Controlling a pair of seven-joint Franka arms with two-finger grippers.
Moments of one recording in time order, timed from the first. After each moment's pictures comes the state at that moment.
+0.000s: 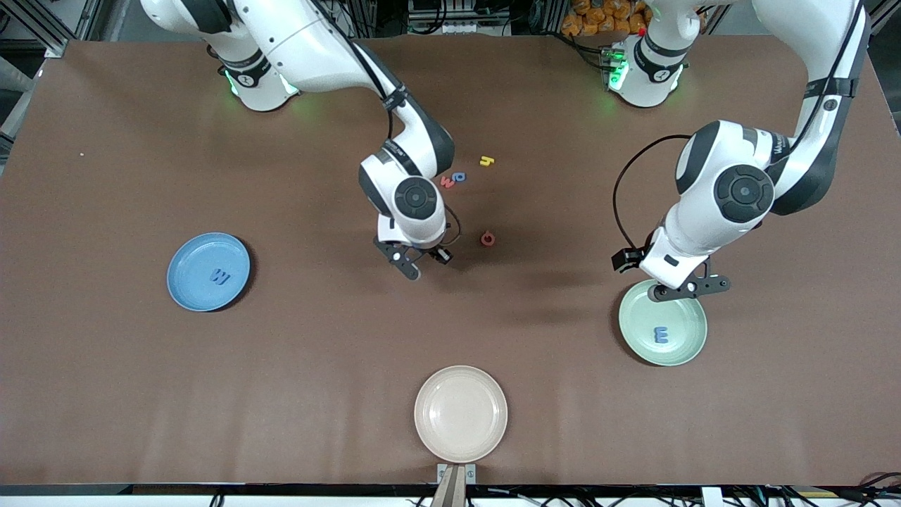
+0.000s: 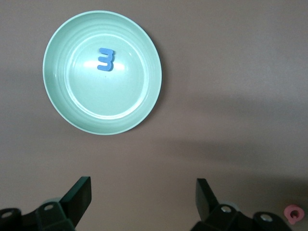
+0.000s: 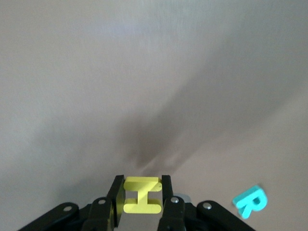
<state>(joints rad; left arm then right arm) 0.05 0.29 -0.37 -1.86 0.14 2.07 -0.50 0.75 0.74 -0.06 -1.51 0.14 2.13 1.41</state>
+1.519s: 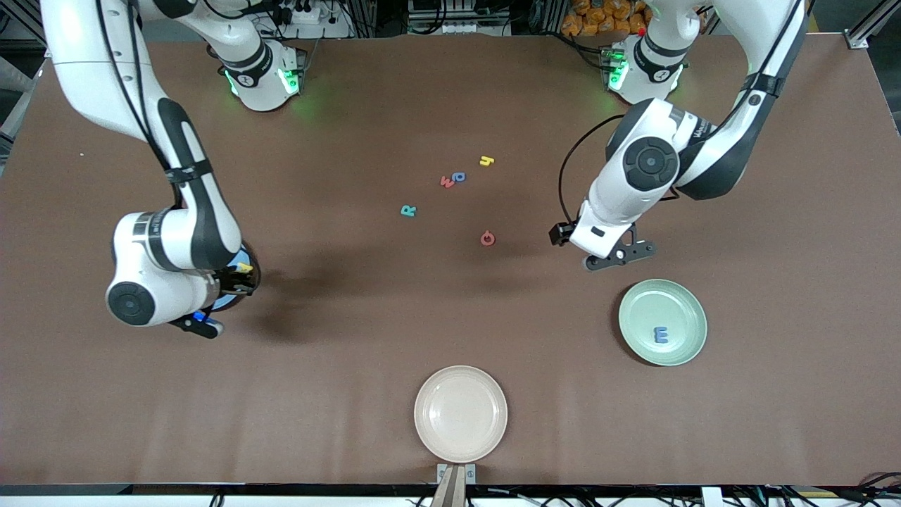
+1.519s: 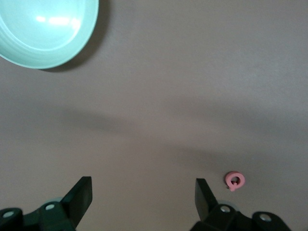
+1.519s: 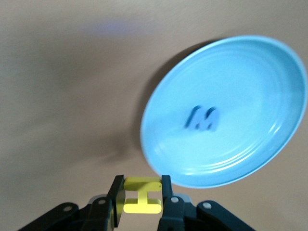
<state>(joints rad) 0.03 0.30 -0.56 -1.93 0.12 2.11 -0.83 0.12 0.61 -0.08 -1.63 0.04 1.81 0.37</state>
